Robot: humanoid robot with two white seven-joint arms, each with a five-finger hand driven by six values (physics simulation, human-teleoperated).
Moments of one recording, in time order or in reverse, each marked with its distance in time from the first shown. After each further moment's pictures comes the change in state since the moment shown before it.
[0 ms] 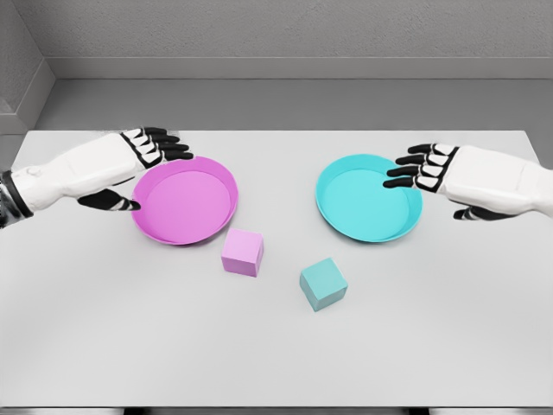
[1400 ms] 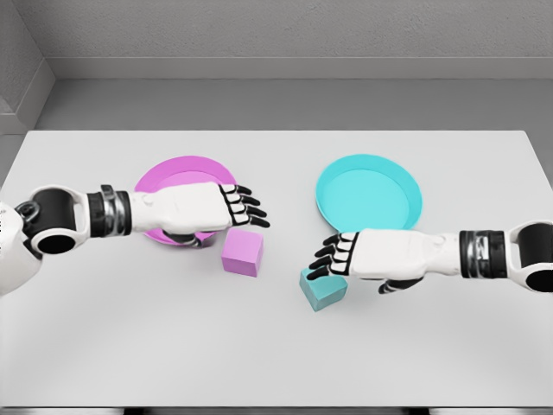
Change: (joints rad) left arm -0.201 -0.200 -0.307 0.044 -0.205 -0.001 -0.139; right arm 0.003 0.293 0.159 0.028 0.021 -0.001 0.271
